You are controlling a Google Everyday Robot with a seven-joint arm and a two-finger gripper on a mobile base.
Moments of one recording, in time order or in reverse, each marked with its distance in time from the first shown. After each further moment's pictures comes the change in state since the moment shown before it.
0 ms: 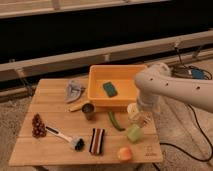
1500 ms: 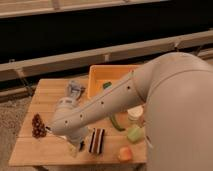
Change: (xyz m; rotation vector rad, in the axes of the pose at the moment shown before) arm 0.032 0.337 0.050 0.016 -0.017 -0.796
